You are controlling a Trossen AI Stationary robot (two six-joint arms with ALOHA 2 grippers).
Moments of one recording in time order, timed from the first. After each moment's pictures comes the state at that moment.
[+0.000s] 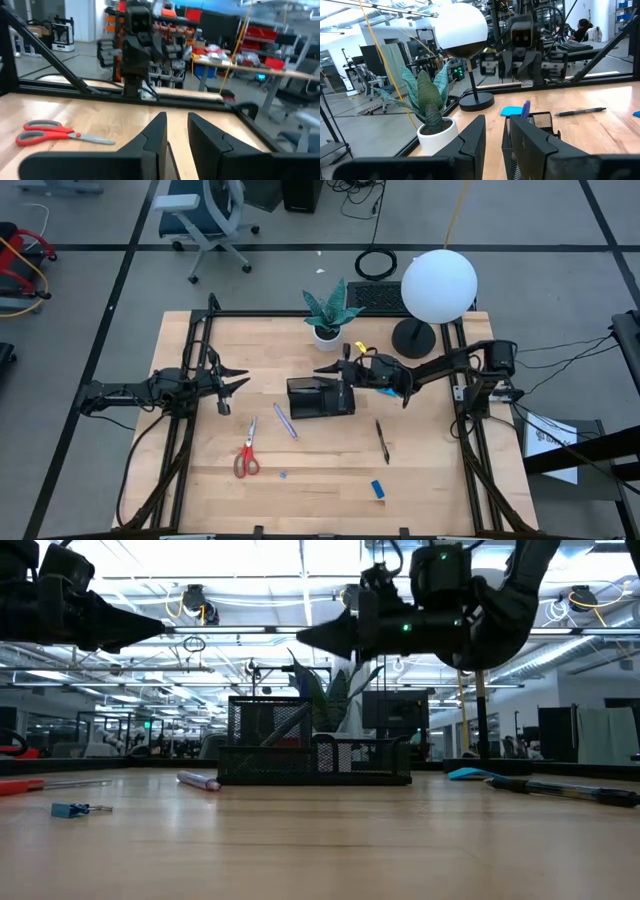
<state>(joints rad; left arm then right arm) 0.00 0.01 0.01 0.07 -0.23 0.20 -0.12 1.77 0.71 1.10 -0.06 -0.15</state>
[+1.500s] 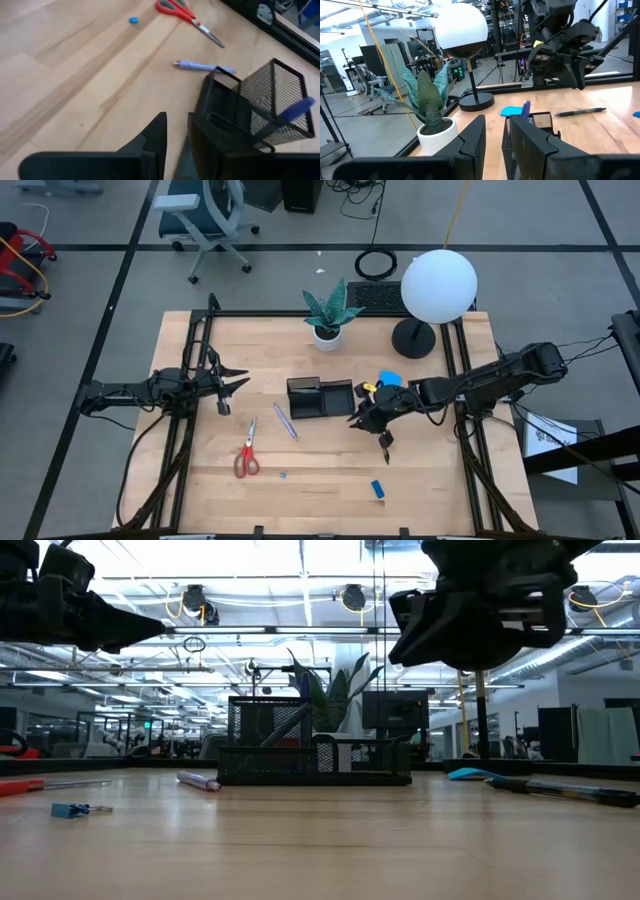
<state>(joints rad) 0.00 0.01 0.01 0.07 -0.23 0.20 0.16 1.38 0.70 0.06 -0.04 -0.46</state>
